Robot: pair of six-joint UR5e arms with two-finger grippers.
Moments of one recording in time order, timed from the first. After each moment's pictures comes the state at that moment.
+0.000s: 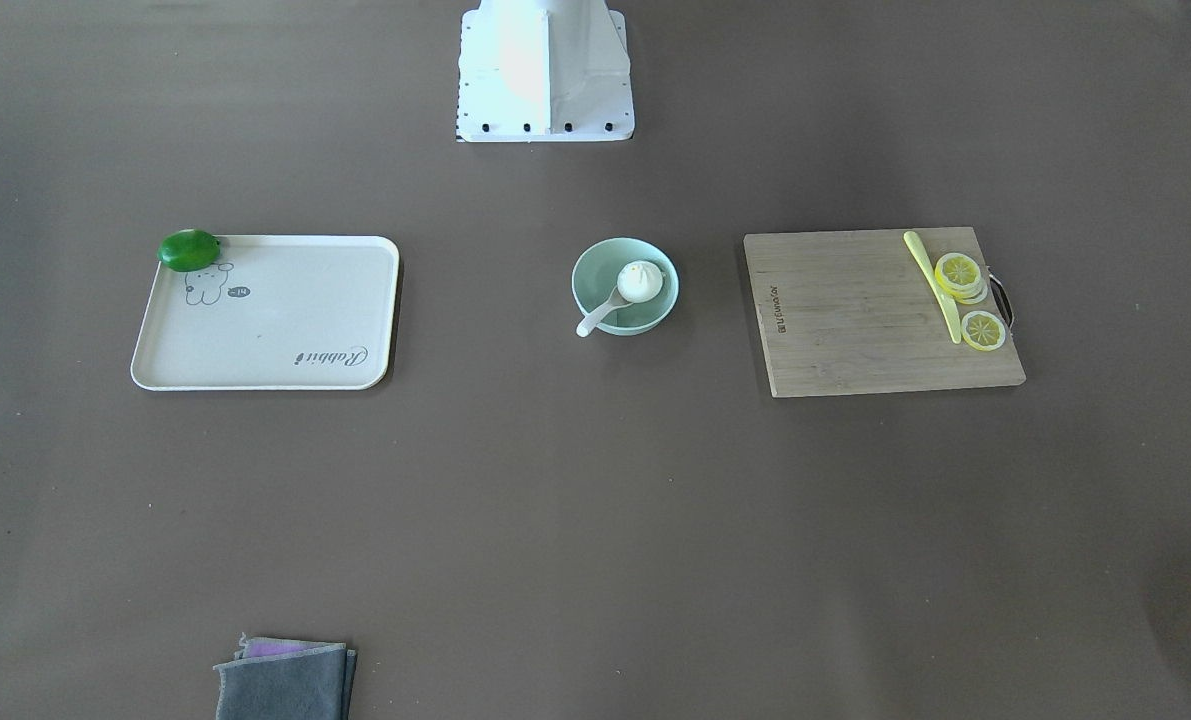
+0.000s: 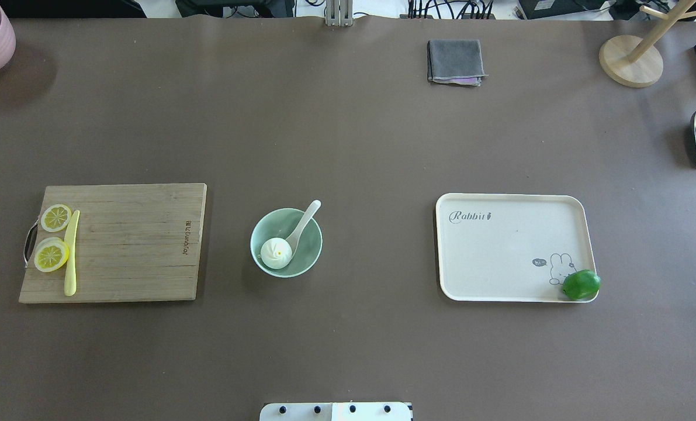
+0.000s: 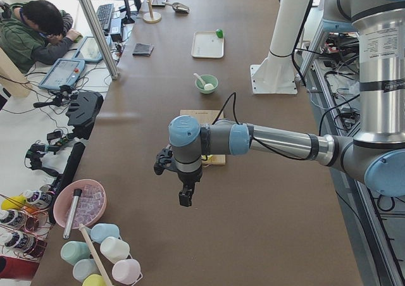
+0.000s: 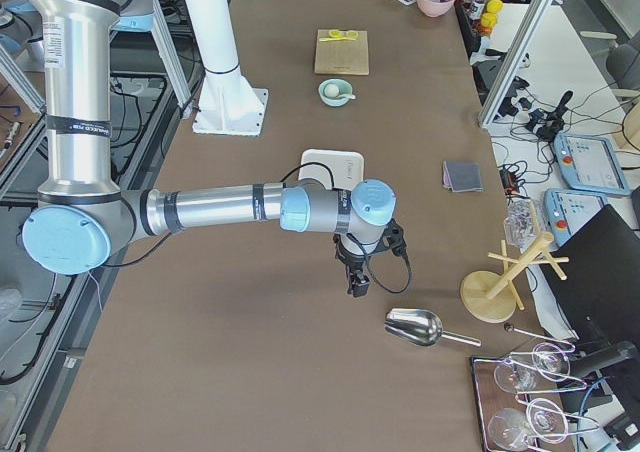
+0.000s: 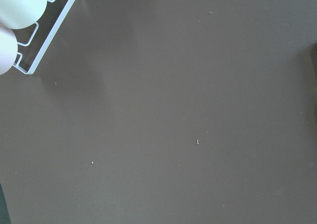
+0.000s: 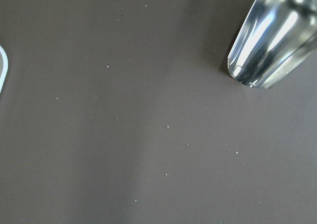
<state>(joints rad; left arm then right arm) -1.58 -1.45 -1.85 -1.39 -2.23 0.27 1.46 -1.62 1.74 -1.72 2.35 -0.30</state>
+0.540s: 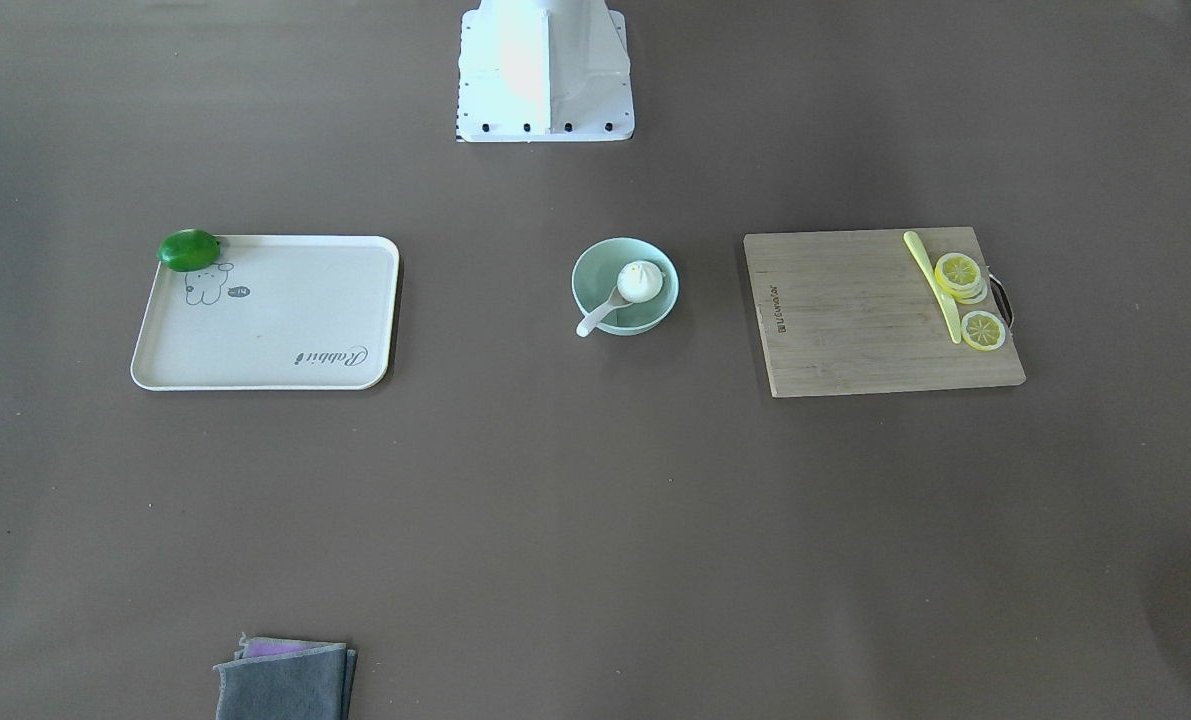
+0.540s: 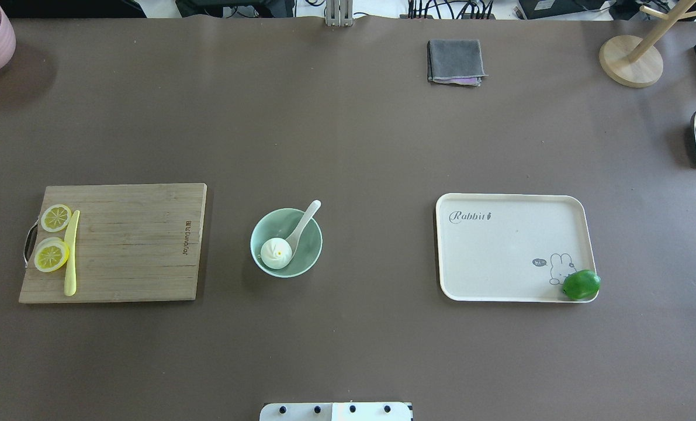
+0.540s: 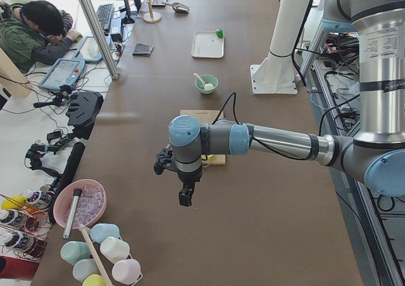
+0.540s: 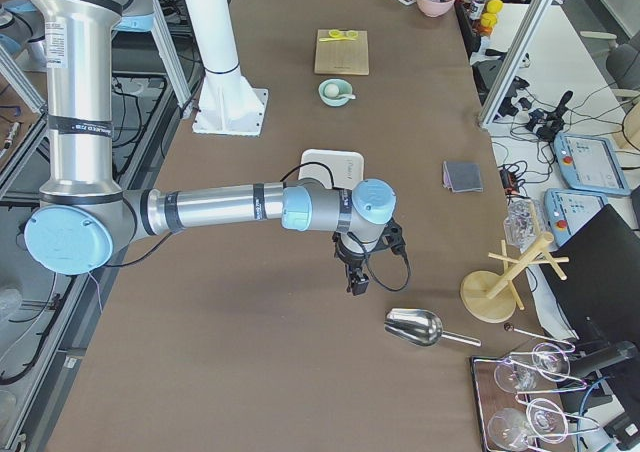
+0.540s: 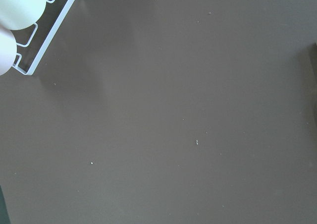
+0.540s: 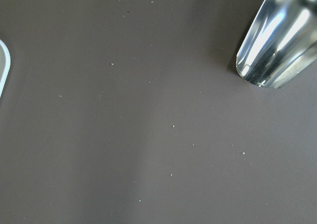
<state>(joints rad) -1.58 -1.45 -1.85 -1.39 -2.24 0.27 1.44 -1.62 1.74 -1.72 2.35 -0.30</state>
